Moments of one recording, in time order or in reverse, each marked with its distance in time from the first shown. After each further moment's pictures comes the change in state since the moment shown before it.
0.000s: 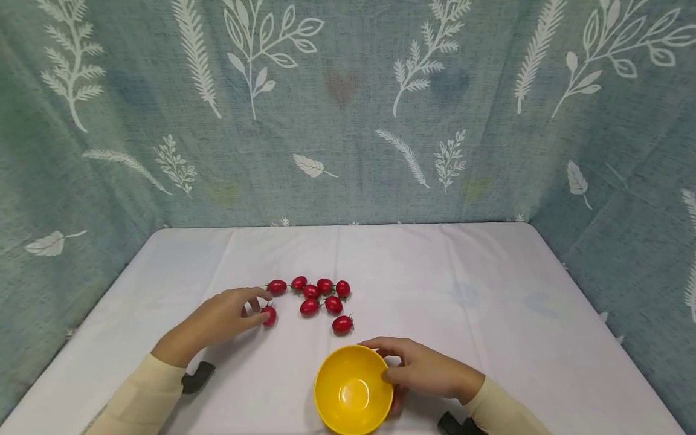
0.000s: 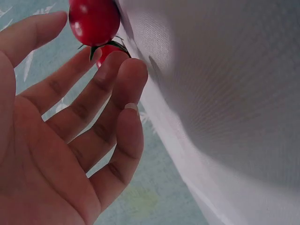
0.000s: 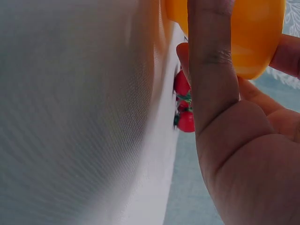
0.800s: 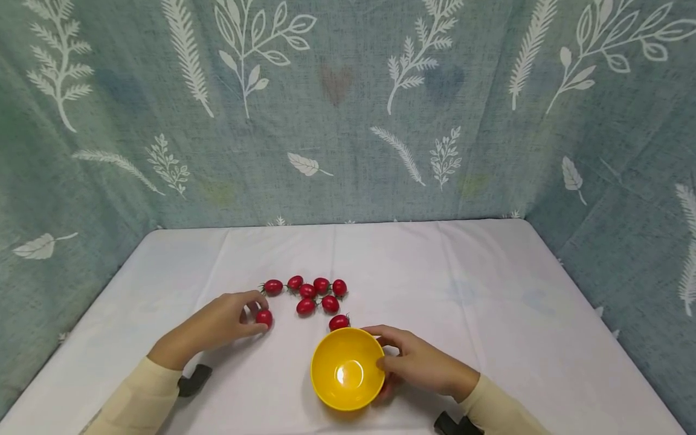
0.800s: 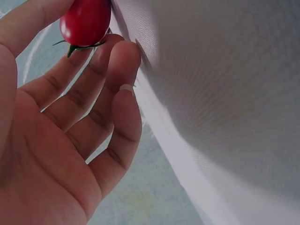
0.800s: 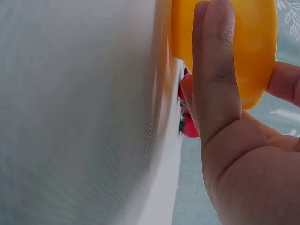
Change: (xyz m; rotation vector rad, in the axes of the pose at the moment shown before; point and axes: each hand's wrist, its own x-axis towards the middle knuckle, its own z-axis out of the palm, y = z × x) left_hand 0.000 0.000 0.004 -0.064 -0.048 0.063; right_hand 0.004 0.002 0.000 0.080 0.109 0.005
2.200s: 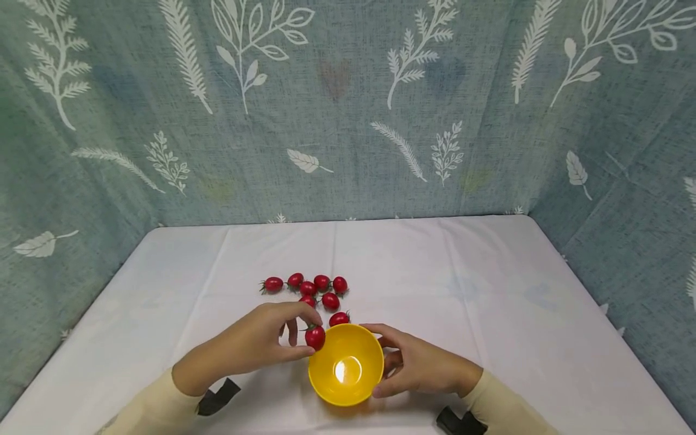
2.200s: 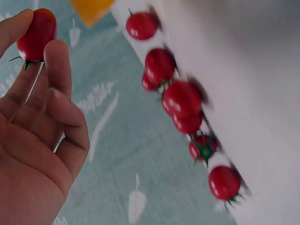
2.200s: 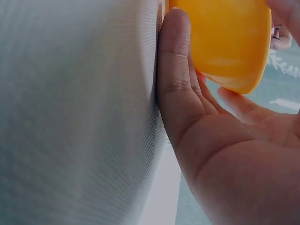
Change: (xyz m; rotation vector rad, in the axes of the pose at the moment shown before) left_hand -0.014 0.091 0.012 -0.080 -0.028 0.429; right_hand 0.000 0.005 -0.005 -0.032 -0.125 -0.080
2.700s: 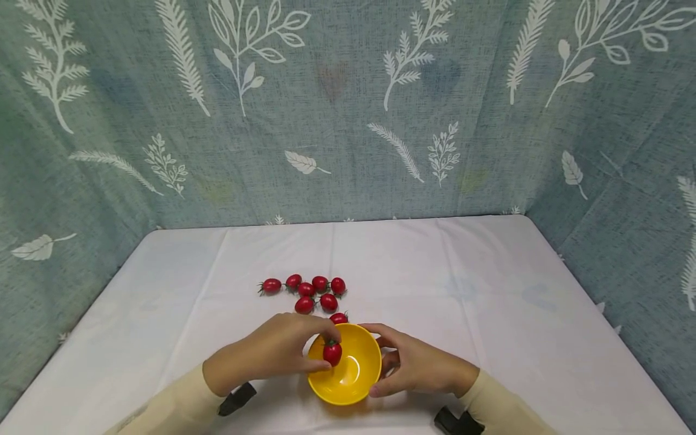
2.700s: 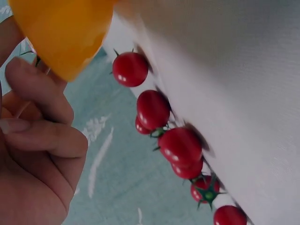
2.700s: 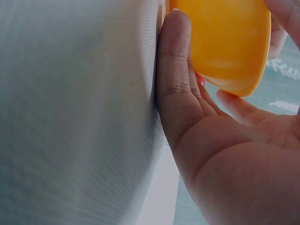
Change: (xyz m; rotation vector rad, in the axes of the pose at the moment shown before) left_hand 0.021 0.007 0.027 0.210 -0.121 0.046; right_hand -0.001 0.001 0.001 -0.014 0.014 -0.009
